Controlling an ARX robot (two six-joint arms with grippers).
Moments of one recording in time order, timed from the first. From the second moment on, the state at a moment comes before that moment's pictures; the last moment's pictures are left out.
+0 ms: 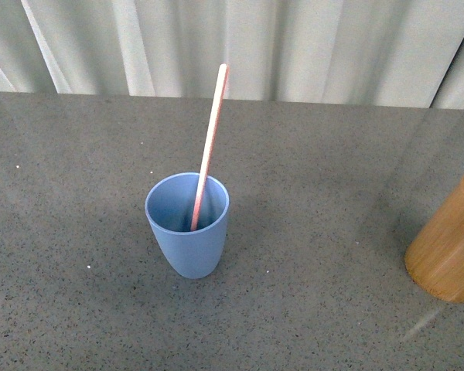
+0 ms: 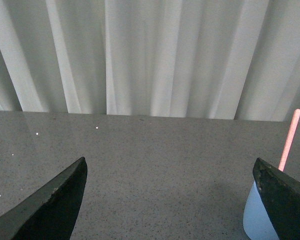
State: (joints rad) left arm 0.00 0.00 0.02 0.00 0.00 0.00; right arm 0.03 0.84 0.40 0.39 -0.02 0.03
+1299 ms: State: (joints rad) left arm 0.00 0.00 0.02 0.00 0.00 0.00; right arm 0.00 0.33 0.02 0.34 0.00 0.00
